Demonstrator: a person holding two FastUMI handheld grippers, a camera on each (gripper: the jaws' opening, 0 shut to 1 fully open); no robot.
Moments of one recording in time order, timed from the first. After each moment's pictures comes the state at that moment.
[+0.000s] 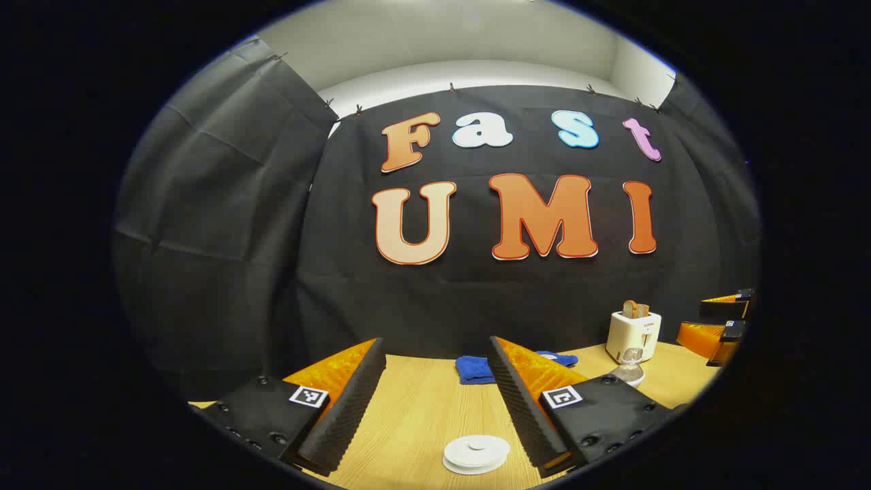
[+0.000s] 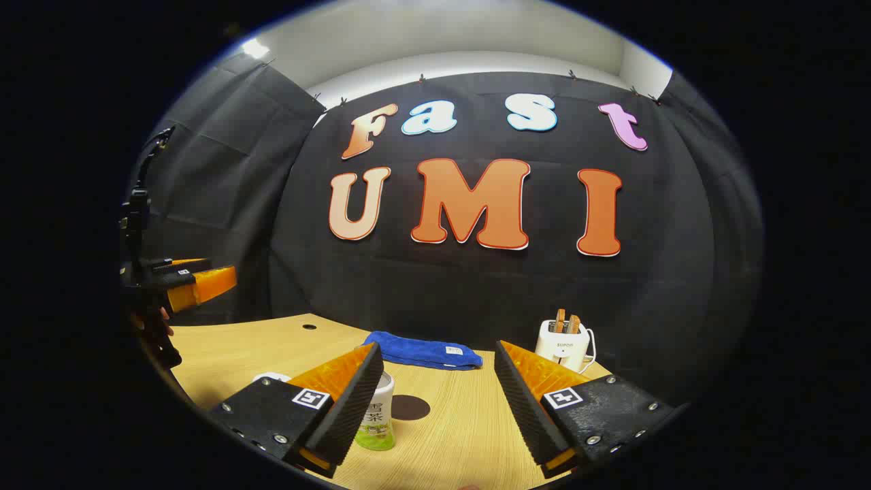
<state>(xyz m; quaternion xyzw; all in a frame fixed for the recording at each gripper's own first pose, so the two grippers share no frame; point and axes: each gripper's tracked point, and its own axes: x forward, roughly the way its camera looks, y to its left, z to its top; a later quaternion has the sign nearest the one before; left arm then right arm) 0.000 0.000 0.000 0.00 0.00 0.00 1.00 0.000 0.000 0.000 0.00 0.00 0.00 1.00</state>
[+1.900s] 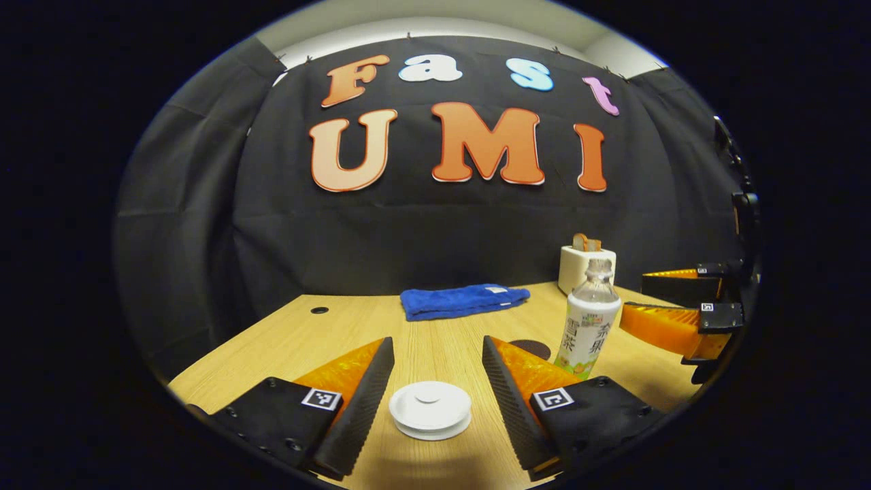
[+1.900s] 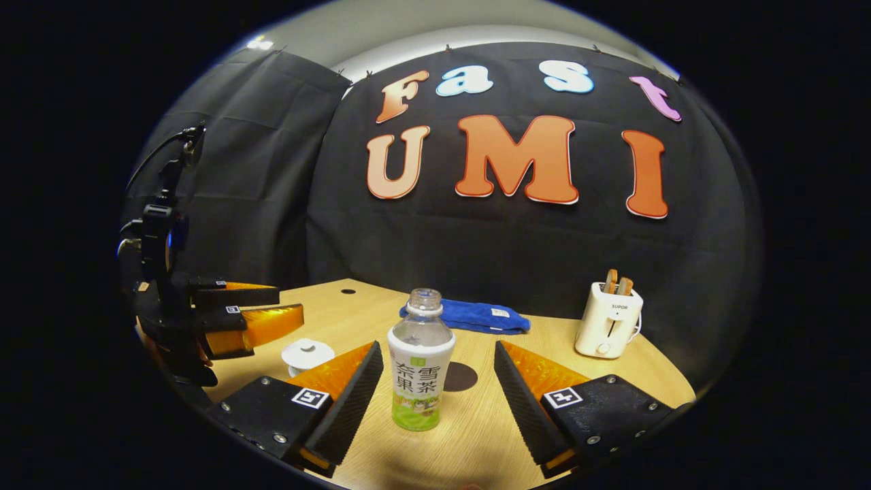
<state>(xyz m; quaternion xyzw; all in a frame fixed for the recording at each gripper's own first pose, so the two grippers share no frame) -0.012 -0.064 -0.115 0.02 0.15 -0.13 0.98 0.005 0.059 -0.072 0.00 0.09 0.09 0.99</state>
